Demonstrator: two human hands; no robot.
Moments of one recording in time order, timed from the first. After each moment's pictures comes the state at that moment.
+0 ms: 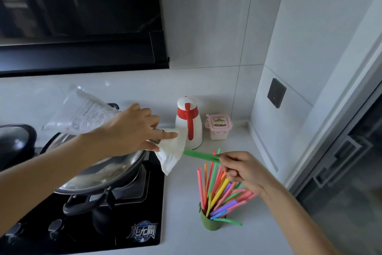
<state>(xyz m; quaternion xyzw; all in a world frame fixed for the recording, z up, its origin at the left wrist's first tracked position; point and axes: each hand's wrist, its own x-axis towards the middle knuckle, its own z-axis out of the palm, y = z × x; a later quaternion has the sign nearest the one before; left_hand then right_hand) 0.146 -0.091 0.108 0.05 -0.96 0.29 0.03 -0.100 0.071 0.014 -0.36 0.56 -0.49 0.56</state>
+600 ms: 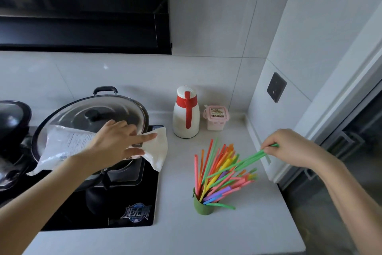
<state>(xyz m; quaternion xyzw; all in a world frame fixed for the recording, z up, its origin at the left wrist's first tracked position) 0.198 -0.082 0.023 0.24 -0.96 0.12 0.11 -0.176 0.101 0.068 -0.59 0.79 -0.06 0.18</state>
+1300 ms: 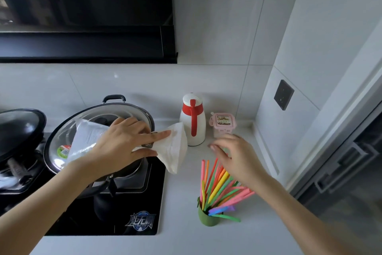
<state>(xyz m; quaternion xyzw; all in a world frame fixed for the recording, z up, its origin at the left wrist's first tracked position) 0.179 -0.053 0.068 0.23 -0.95 0.09 0.19 -0.085 0.063 0.031 -0.68 0.65 -0.34 0.05</state>
